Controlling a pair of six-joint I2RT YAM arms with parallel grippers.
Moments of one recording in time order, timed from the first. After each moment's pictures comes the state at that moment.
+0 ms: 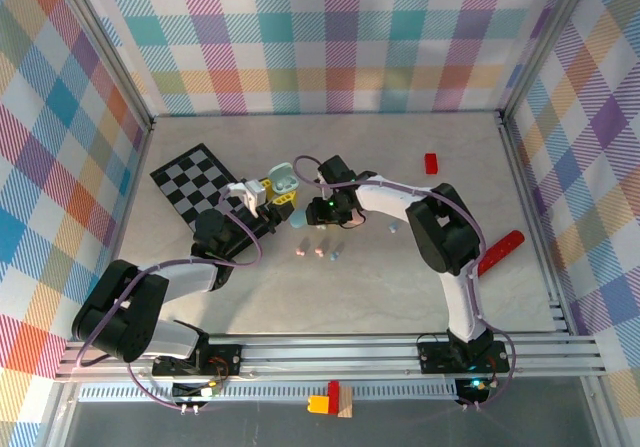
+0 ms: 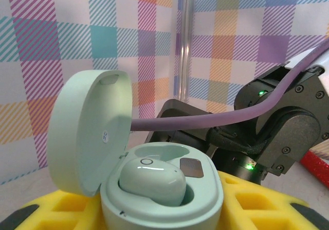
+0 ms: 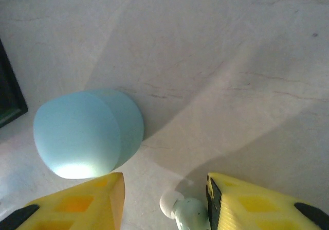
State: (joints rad) left arm -0.38 1.38 0.39 1.20 0.46 -0.11; right arm 0.67 2.10 1.46 -0.48 -0.30 0.47
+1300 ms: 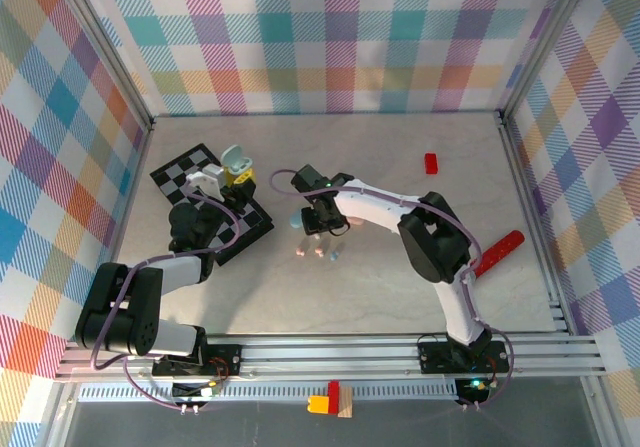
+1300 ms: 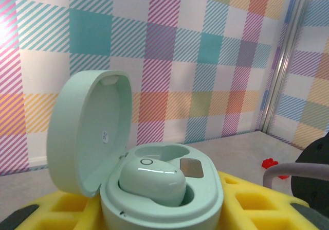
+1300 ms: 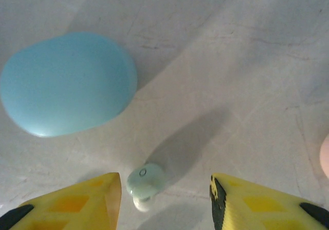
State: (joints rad) left arm -0.11 1.39 0.39 1.20 0.37 -0.19; right arm 0.83 2.12 1.63 -0.78 0.09 0.48
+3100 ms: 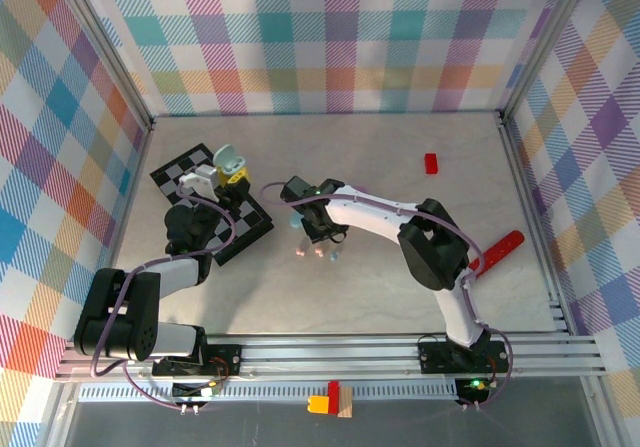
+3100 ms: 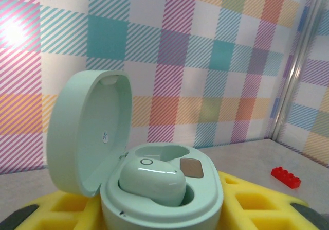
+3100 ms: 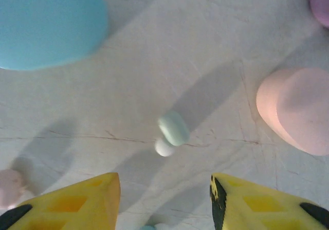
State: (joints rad) left arm -0.08 1.35 0.37 1.20 0.34 -0.21; right arm 0.91 2.09 1.66 -0.94 0.30 0.47
